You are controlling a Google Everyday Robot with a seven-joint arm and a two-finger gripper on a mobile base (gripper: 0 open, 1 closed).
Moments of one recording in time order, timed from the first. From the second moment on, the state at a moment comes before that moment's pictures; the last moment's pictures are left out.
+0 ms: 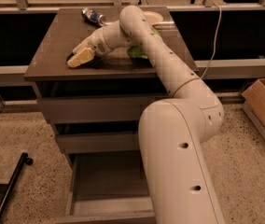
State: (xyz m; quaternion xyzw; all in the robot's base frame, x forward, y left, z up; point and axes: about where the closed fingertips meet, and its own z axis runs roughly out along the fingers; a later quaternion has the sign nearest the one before) arm 0.820 0.184 0.821 -0.57 0.64 0.30 0.42
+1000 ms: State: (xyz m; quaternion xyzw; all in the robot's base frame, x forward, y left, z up) arm 0.818 0.183 0.825 -0.57 0.64 0.29 0.42
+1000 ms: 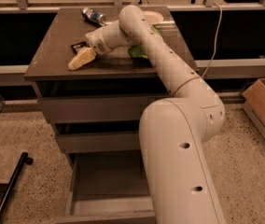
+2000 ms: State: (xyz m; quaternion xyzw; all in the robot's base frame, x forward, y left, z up) arm 0.777 0.158 0.870 -0.54 0.67 0.24 0.45
